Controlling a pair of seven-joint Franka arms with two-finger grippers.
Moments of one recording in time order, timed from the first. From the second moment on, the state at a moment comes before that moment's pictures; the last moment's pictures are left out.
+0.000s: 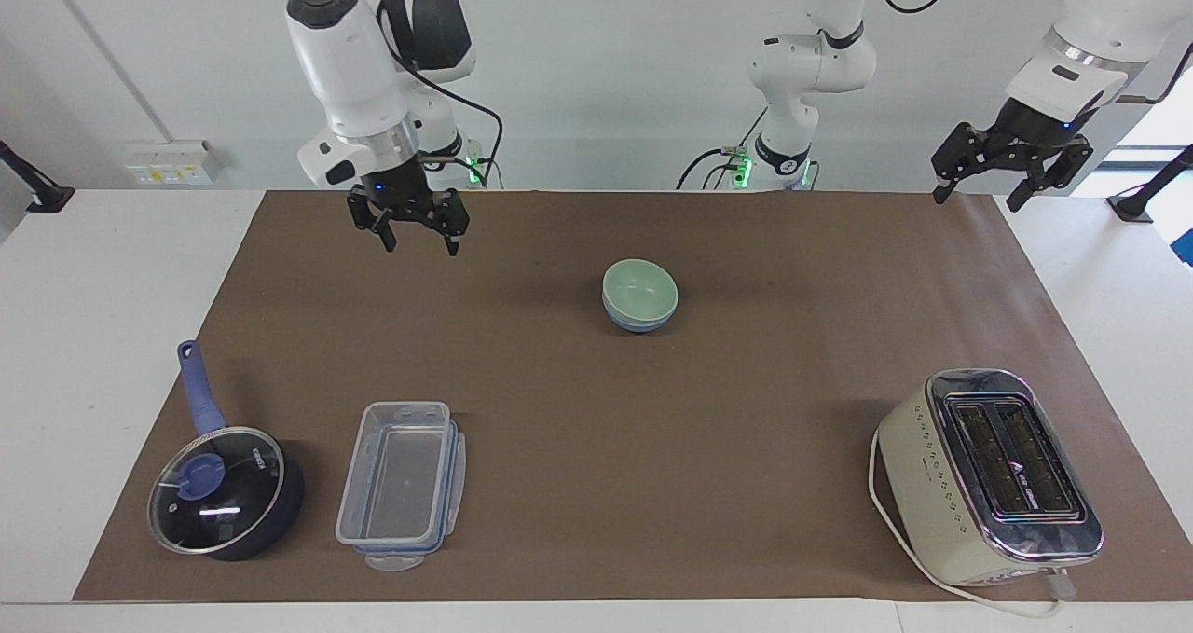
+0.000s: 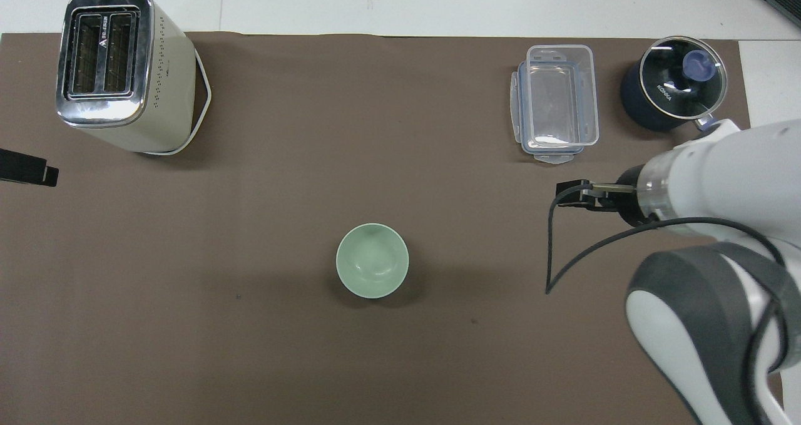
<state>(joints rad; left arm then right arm) -0.09 -0.01 0.08 -1.48 -0.04 1.52 0.17 0.20 -0.12 -0.05 -1.90 0.04 1.86 0.30</state>
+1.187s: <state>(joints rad) -0.09 -0.01 0.08 -1.48 -0.04 1.50 0.17 0.02 -0.13 -0.07 -1.52 0.02 1.44 0.08</state>
